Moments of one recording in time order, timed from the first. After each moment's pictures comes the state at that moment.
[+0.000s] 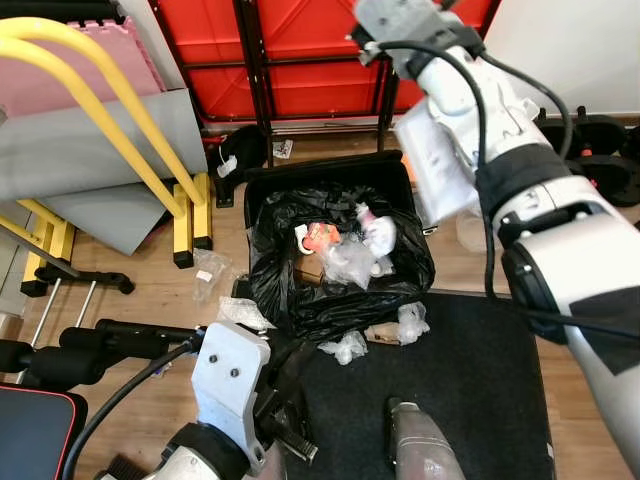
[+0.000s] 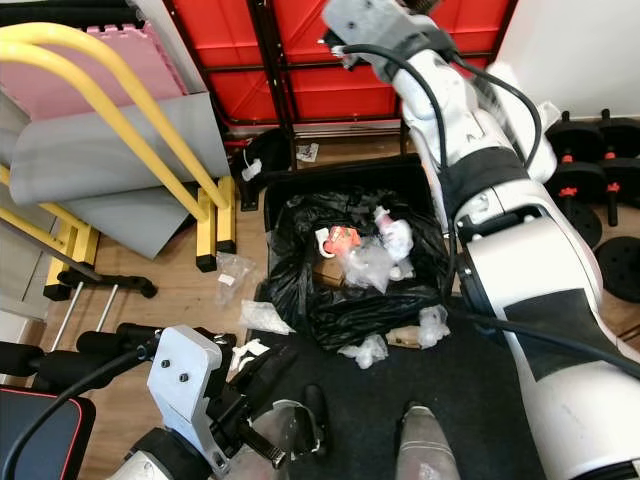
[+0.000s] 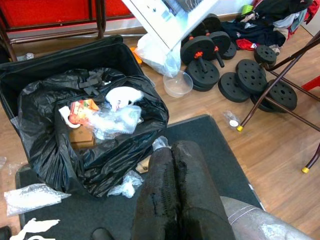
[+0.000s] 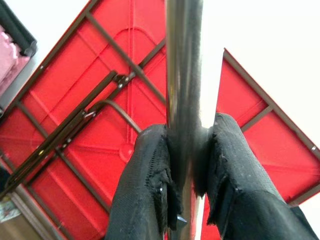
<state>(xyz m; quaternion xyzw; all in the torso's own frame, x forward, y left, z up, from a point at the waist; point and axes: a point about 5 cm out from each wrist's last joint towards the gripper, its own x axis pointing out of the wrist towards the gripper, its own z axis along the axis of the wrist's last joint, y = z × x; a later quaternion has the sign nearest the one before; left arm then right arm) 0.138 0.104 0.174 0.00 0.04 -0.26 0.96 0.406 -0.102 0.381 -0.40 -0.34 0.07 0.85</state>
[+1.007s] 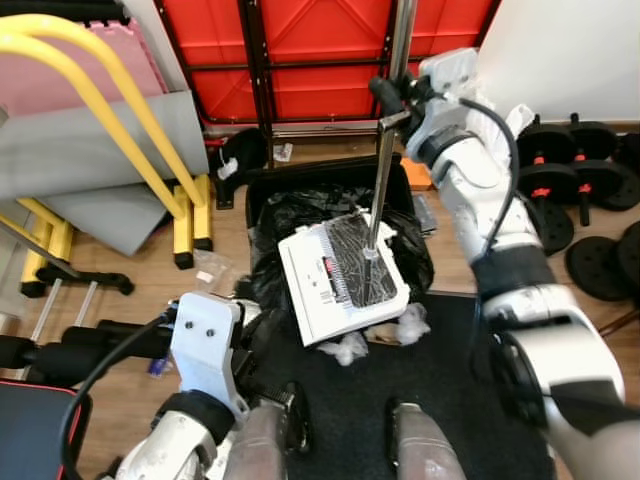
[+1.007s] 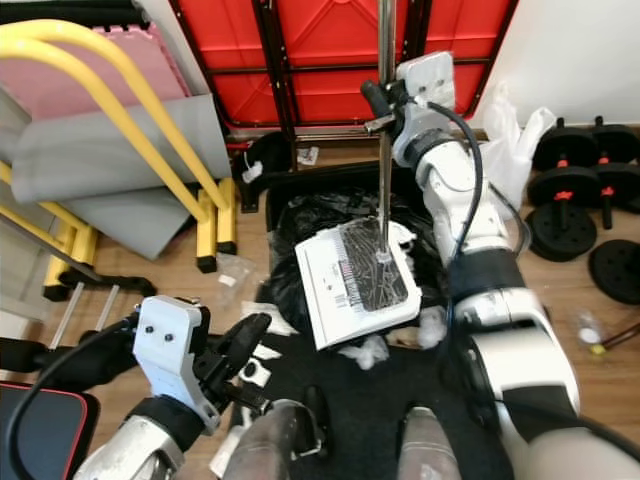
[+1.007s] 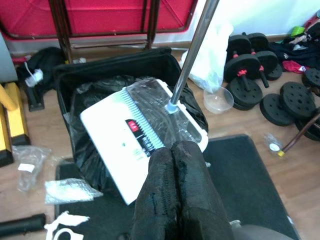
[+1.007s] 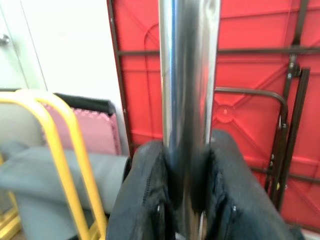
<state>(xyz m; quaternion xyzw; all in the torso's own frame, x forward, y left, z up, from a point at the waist) 0.178 0.130 0.166 -0.02 0.02 -0.16 0.99 0.366 -0.136 0.278 0.00 -0.21 0.19 0.96</state>
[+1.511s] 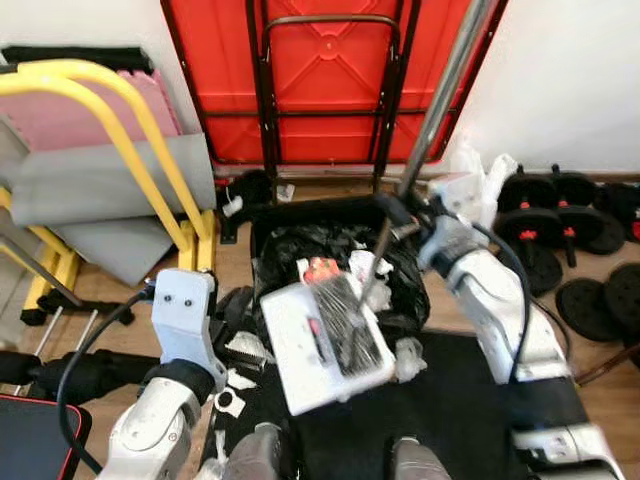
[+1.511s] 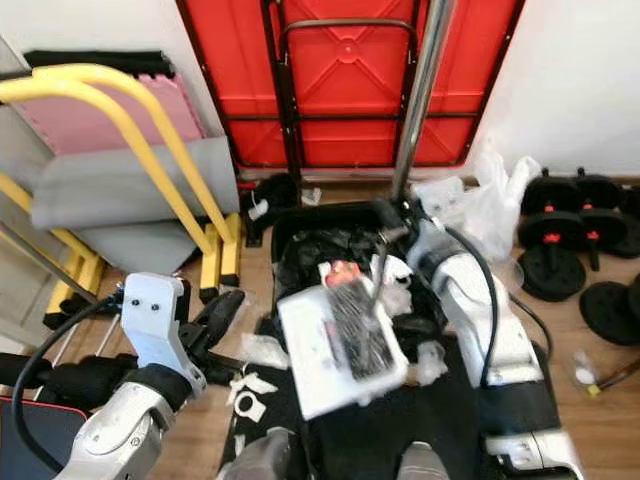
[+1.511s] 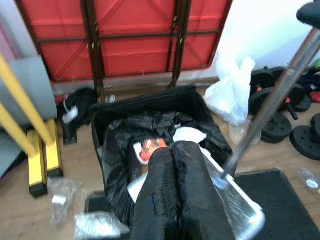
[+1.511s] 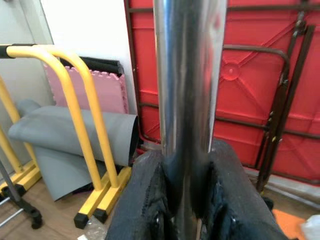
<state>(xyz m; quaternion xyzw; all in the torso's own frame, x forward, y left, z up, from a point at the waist) 0.204 0.147 0.159 0.00 0.01 -0.12 0.99 0.315 -0.159 0.188 -0.02 -0.06 0.19 0.98</state>
